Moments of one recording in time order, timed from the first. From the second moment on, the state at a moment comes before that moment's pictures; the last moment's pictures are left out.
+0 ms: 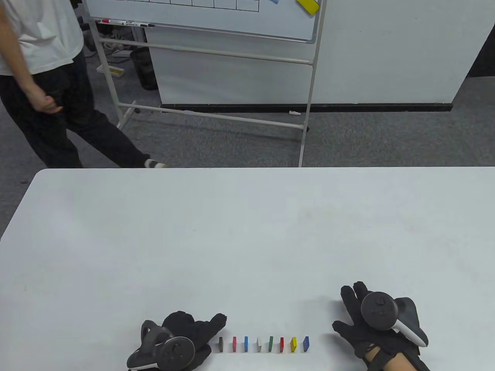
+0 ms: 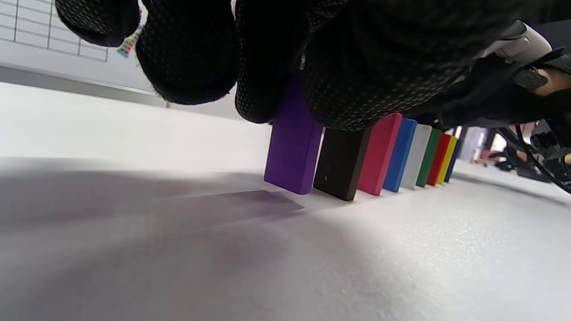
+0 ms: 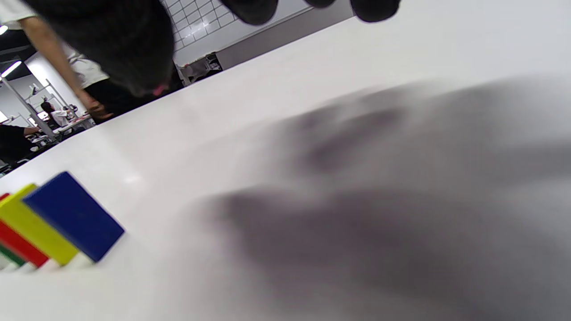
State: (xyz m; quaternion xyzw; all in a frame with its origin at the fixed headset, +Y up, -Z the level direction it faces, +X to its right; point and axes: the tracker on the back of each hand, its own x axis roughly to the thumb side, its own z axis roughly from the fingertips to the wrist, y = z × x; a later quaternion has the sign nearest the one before) left_hand -0.188 -0.748 -0.237 0.01 -0.35 0.09 0.93; right_hand 0.247 -0.743 -0.272 0.08 0.13 0.97 0.19
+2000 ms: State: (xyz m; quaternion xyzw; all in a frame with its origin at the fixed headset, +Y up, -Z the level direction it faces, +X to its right) left_hand -0.216 -0.691 -0.274 -0.03 -0.20 -0.01 0.98; right_hand 0.244 -0.743 -0.269 0.08 0.15 0.97 0.20
